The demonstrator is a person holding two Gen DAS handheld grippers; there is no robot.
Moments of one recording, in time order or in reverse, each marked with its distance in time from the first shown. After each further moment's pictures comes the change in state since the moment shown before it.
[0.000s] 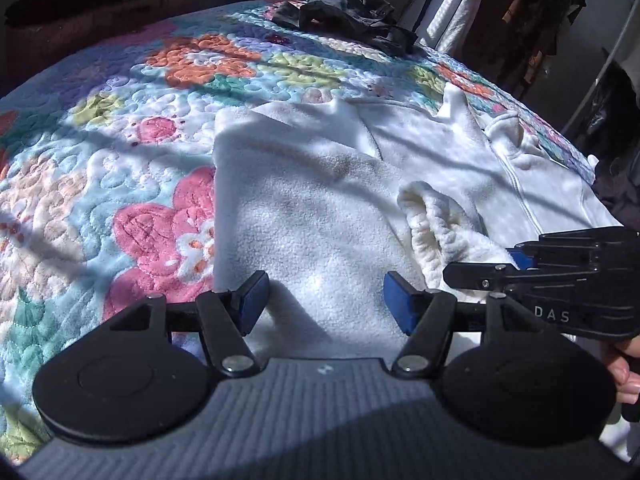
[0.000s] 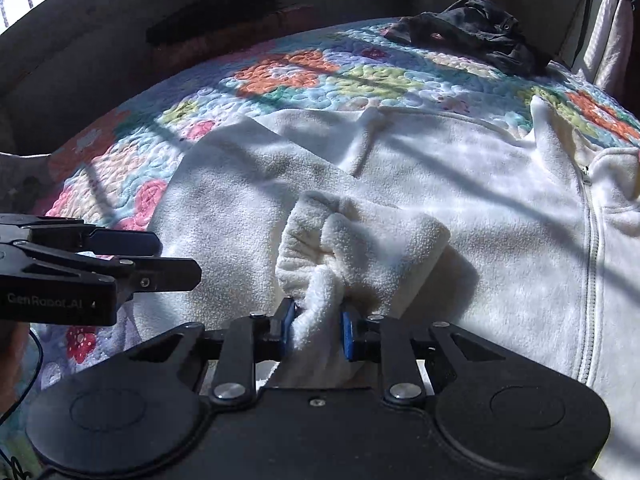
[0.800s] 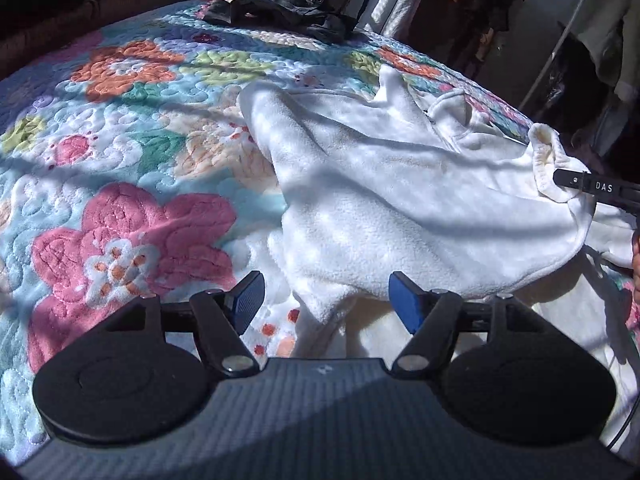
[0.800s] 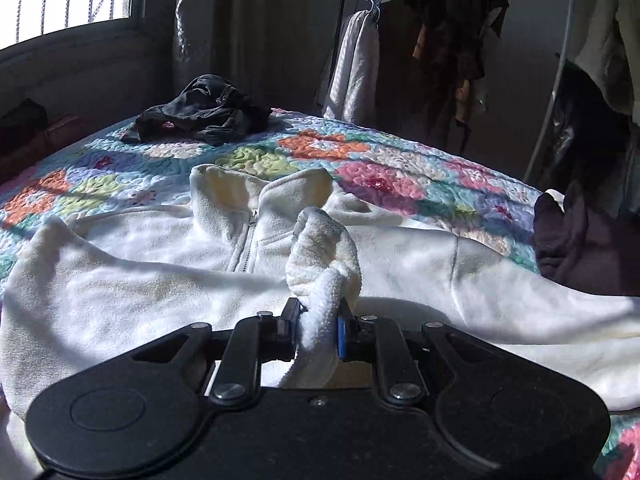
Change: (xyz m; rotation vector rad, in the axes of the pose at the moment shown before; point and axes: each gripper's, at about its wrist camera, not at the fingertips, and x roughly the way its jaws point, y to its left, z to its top) left arm 0.026 -0.045 0.003 0.086 0.047 -0.121; right arm -0.088 -0.153 -0.030 0.288 -0.246 -0.542
